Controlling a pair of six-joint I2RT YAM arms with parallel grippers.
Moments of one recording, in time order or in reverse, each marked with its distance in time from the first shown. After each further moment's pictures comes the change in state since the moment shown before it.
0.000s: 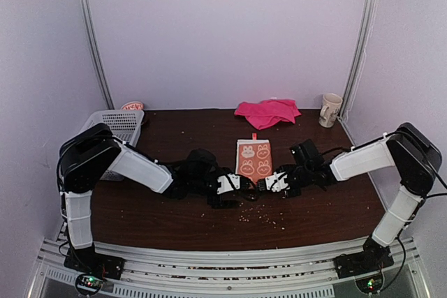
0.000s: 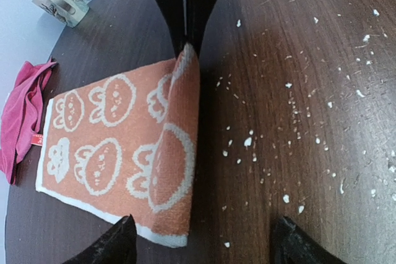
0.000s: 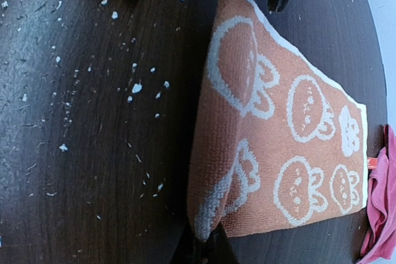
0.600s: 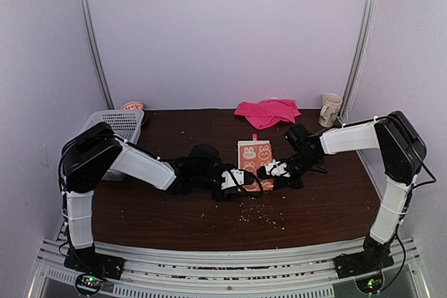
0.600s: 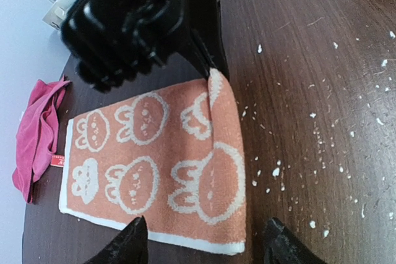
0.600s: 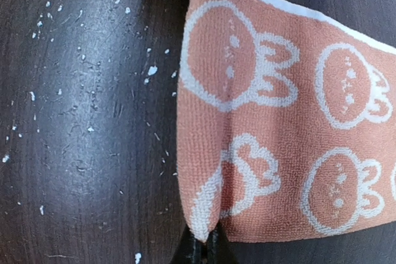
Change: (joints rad) left arm 0.000 0.018 0.061 0.011 0.001 0.024; right arm -0.096 0.165 0.356 -0.569 -0.164 0.038
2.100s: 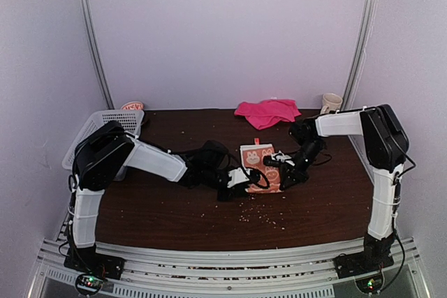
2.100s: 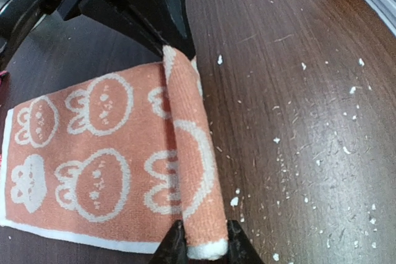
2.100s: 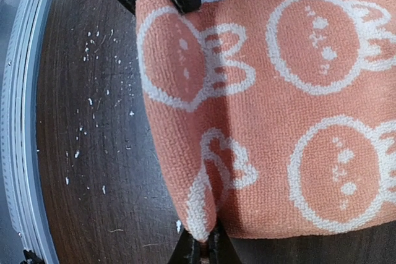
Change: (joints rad) left arm 0.021 0.114 0.192 -0.235 0.214 -0.112; right arm -0.129 0.213 0.311 -0.500 -0.203 0.059
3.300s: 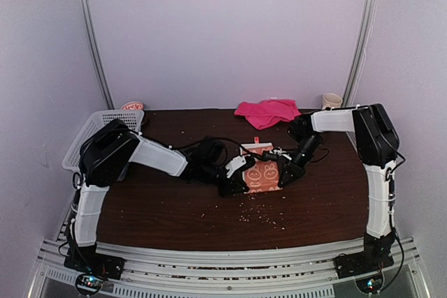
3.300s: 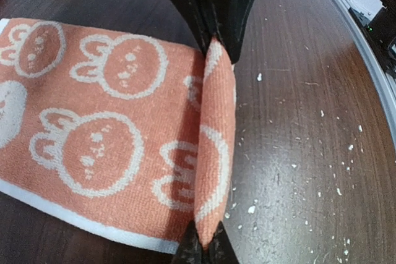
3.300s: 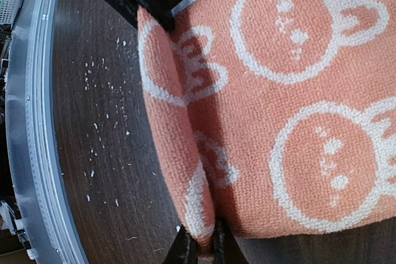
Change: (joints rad) left arm 0.058 0.061 0.062 -0.014 0.134 -0.398; right arm -0.022 0.111 0.153 -0.151 -0.044 0.132
